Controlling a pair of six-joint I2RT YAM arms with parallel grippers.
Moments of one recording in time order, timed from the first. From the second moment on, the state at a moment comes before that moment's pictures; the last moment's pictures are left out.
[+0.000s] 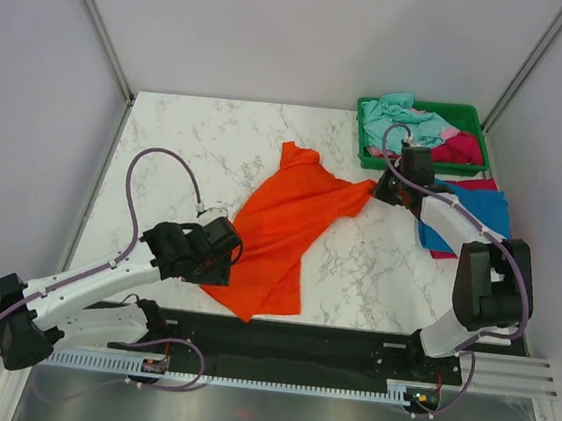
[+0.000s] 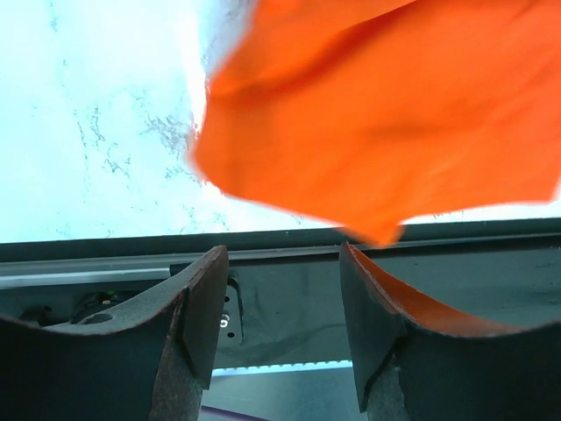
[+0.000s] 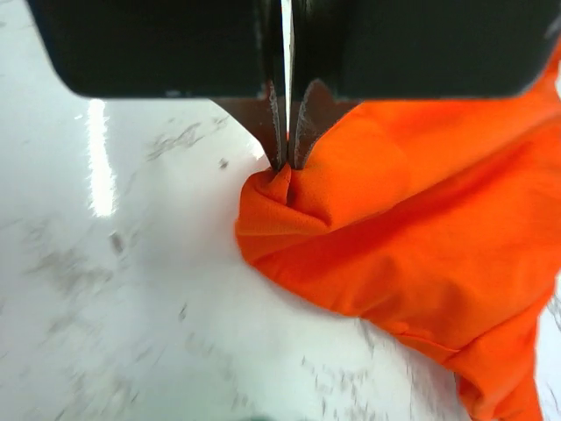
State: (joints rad) left arm -0.91 1.01 0.85 -1.09 -0.29 -0.87; right arm 0.21 1.62 1.03 -0.20 -0.10 0.47
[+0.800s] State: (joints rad) left arm -1.34 1.65 1.12 -0.83 -0.28 -0.91; right arm 0.19 1.54 0.87 -0.26 -0.22 0.39
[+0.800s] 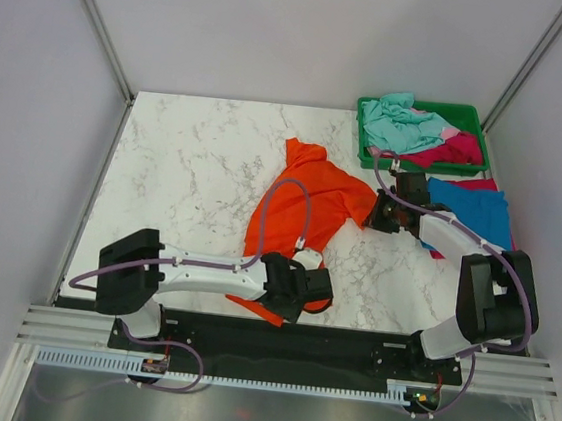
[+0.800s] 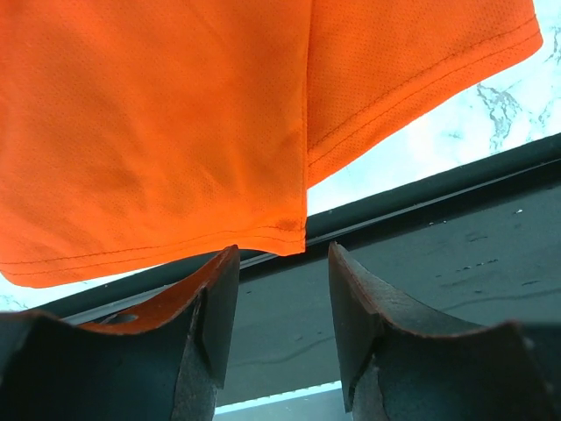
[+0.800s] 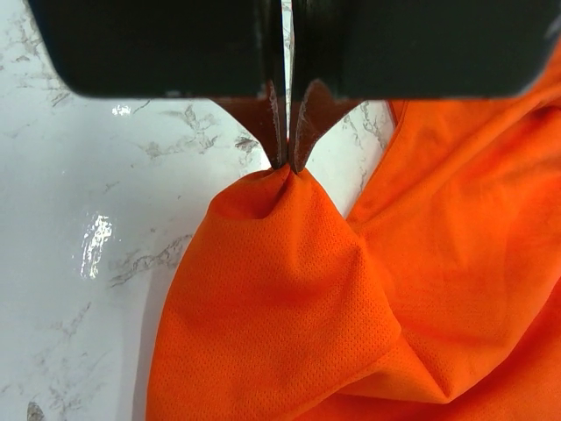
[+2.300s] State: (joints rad) left arm -1.36 1.38 1.15 -1.00 -0.43 -0.94; right arm 0.19 1.31 0.94 -0.41 -0.24 0.41
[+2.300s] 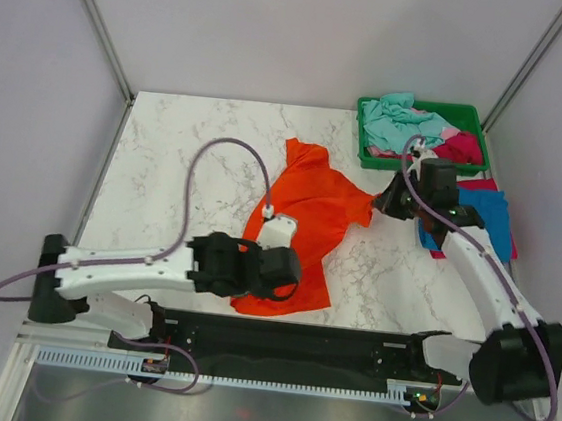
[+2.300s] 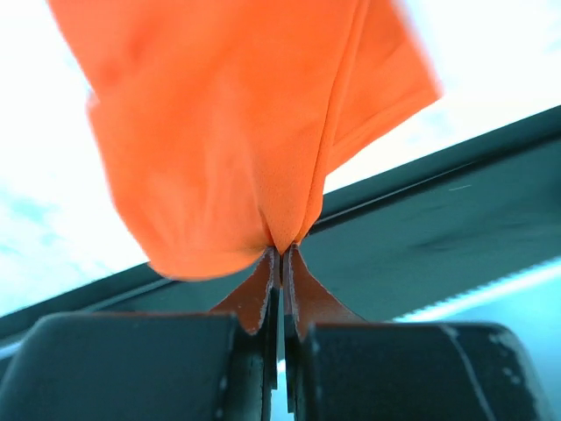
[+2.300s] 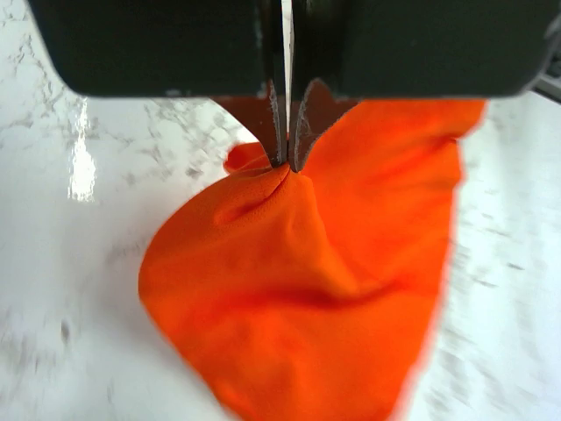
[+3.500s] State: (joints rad) left arm -1.34 0.92 1.57 -0.33 -0.99 0.54; right arm 0.19 1.14 2.01 -0.42 -0.21 0.43
